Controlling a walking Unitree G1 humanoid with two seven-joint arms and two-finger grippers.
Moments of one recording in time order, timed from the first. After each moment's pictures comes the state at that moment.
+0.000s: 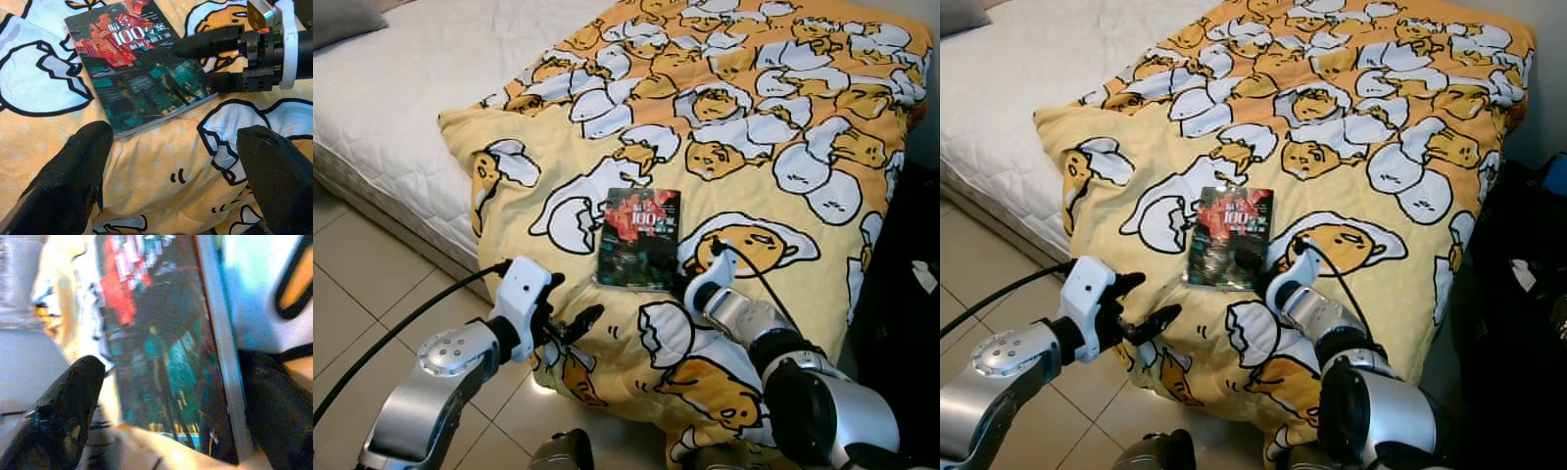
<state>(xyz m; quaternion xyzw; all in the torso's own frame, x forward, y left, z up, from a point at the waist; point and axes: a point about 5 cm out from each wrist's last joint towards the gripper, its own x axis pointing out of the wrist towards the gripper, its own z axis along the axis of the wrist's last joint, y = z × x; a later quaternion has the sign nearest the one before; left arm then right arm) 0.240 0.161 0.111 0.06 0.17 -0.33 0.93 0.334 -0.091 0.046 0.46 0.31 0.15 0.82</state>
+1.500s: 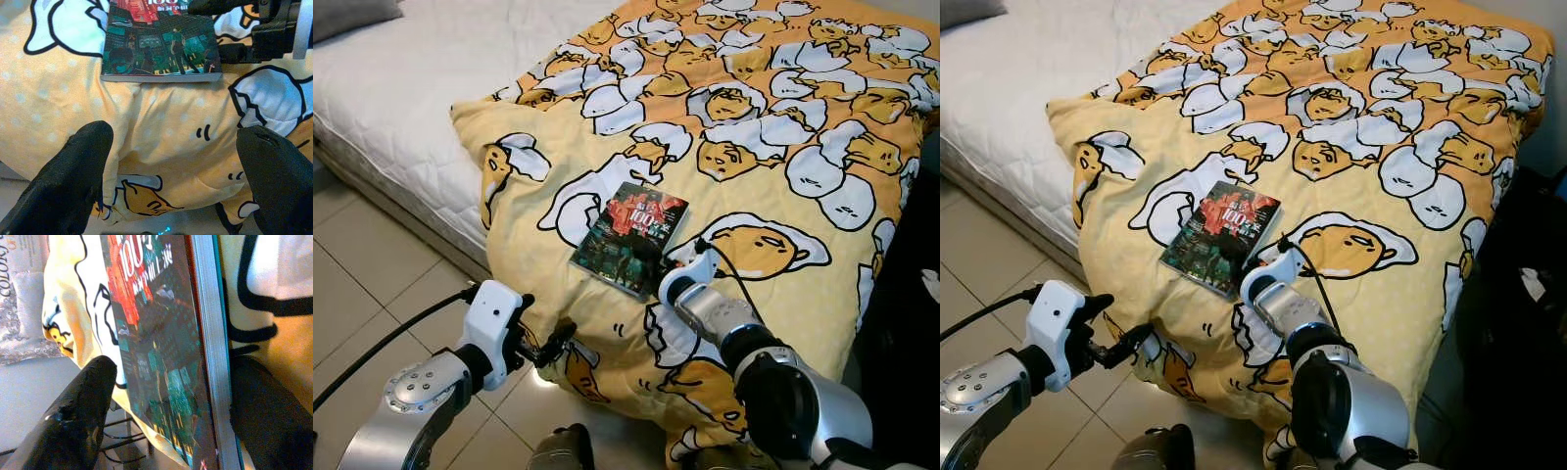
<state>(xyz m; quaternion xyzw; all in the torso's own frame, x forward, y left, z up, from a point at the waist) 0.212 0.187 0.101 0.06 0.20 -0.26 0.94 0.338 -0.058 0.053 0.55 0.30 0.08 0.78</state>
